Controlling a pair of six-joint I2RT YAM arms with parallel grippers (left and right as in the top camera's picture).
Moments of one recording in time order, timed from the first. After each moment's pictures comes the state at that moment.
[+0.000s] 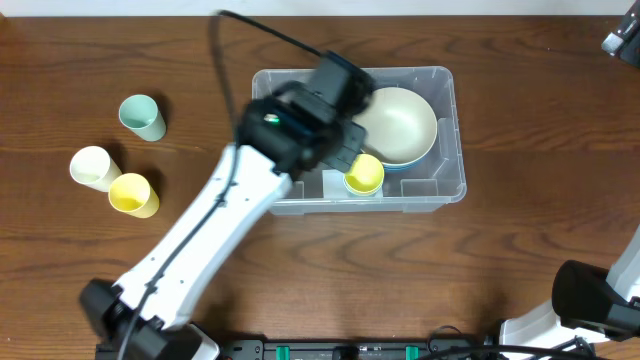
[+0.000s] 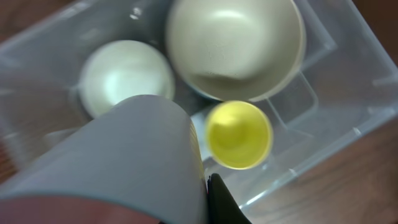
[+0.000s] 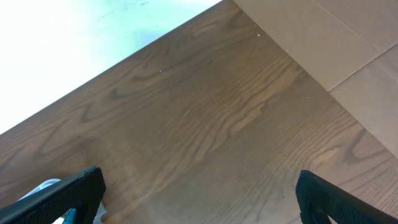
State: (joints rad) left arm -0.68 1.68 1.74 -1.12 -0.03 -0.12; right arm -0.26 1.77 2.37 -1.41 0.27 0.34
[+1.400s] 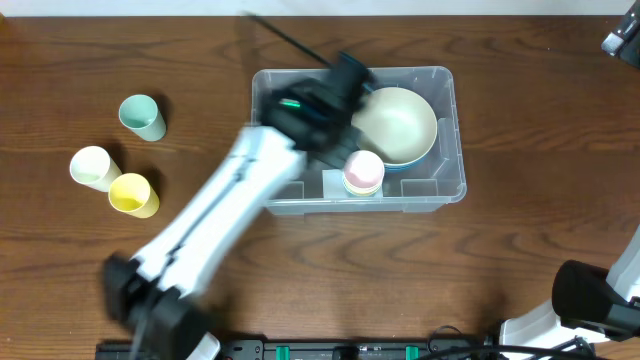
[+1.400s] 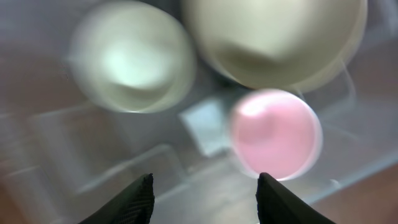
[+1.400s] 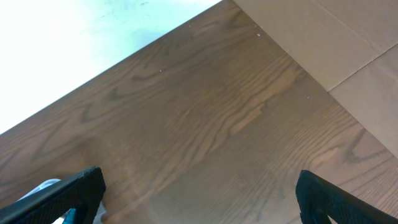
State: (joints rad) left arm -0.56 1.70 1.73 -1.14 -0.04 -0.15; right arm -0.26 1.77 2.37 -1.41 0.27 0.34
